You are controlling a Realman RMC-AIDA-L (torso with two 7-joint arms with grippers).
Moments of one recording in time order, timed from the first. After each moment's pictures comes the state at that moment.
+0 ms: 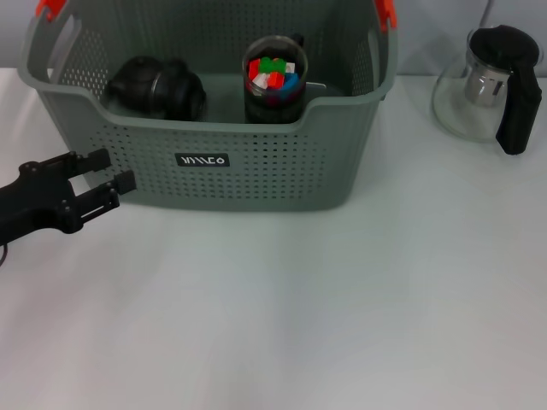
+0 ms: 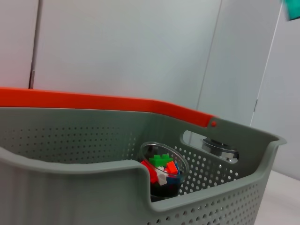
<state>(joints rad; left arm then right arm) -0.41 -2.10 0.22 0.70 2.09 1.64 -1.23 0.97 2.01 -0.90 -1.39 -2.19 -1.59 2.52</state>
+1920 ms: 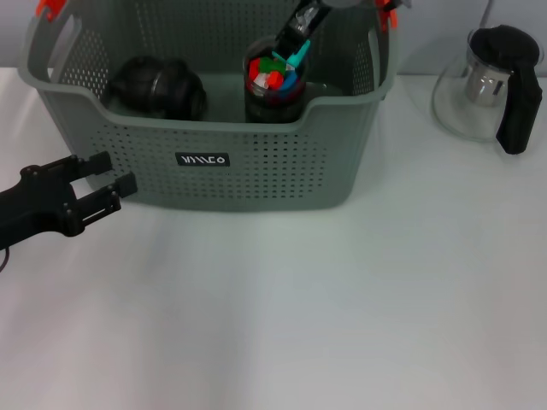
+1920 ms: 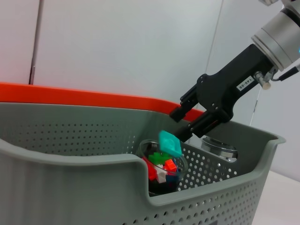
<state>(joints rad) -0.41 -2.10 0.22 0.69 2.09 1.64 -1.23 1.46 2.11 -1.36 -0.52 -2.88 -0.95 2.70</state>
